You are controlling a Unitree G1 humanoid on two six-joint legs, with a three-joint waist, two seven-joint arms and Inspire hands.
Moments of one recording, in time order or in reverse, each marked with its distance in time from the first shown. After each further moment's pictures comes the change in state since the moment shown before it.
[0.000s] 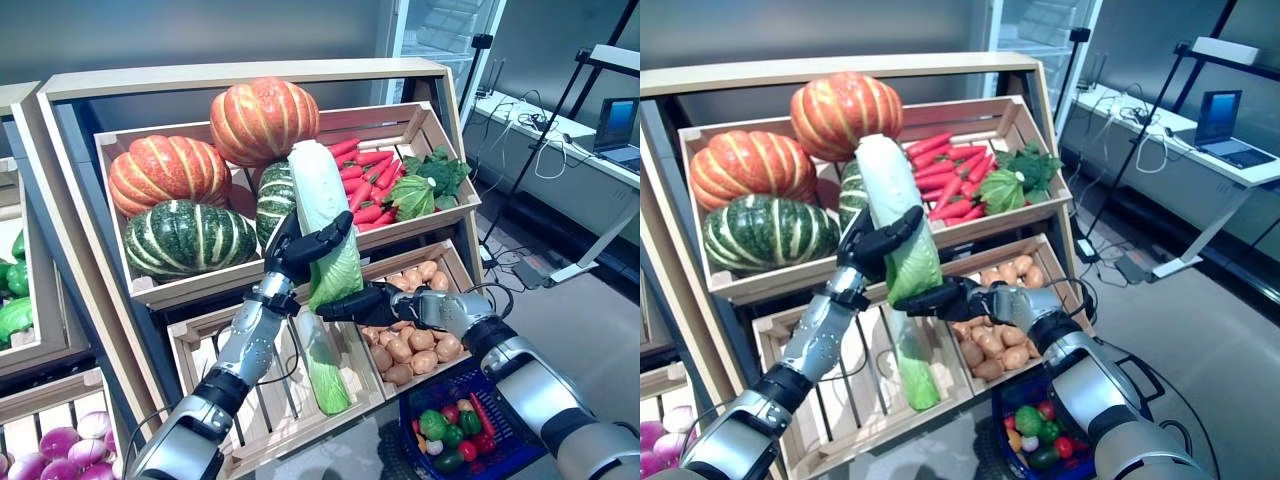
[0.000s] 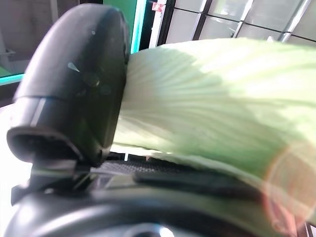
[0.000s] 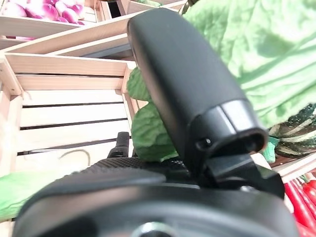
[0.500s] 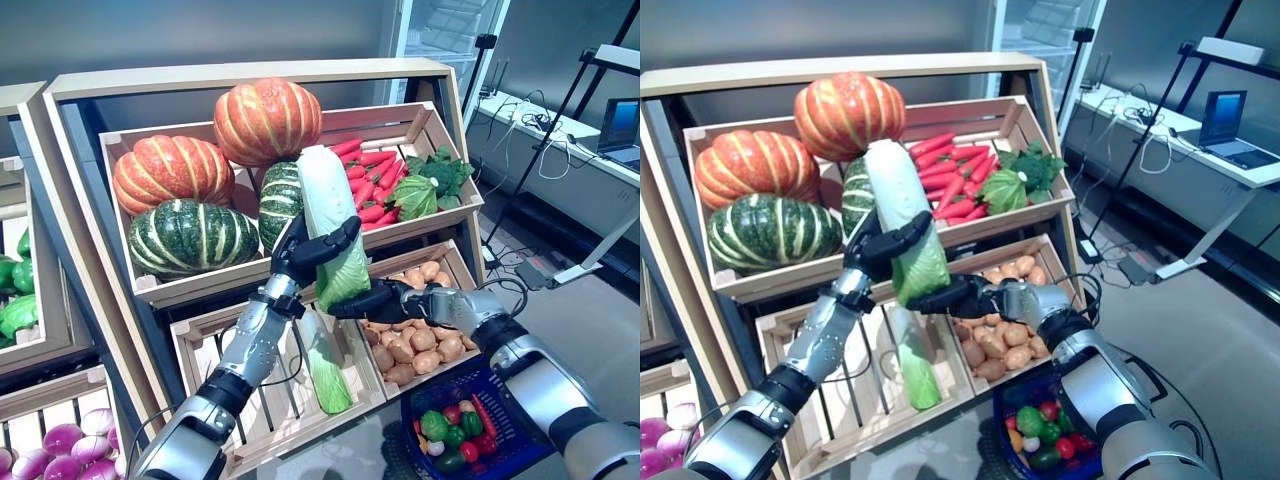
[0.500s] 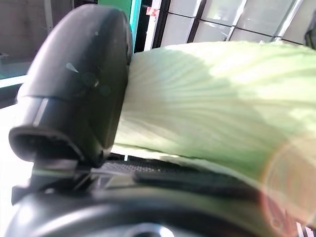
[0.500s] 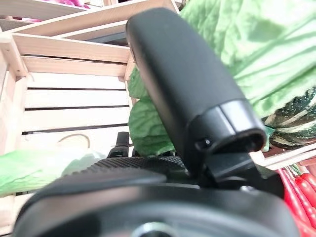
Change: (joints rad) left arm 0.000 0.002 -0.014 -0.001 0.043 0.018 -0.008; right arm -0.002 -0.058 0.001 -0.005 -0.090 0.000 0.052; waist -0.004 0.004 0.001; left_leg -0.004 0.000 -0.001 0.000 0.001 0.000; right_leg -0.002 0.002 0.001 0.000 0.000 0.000
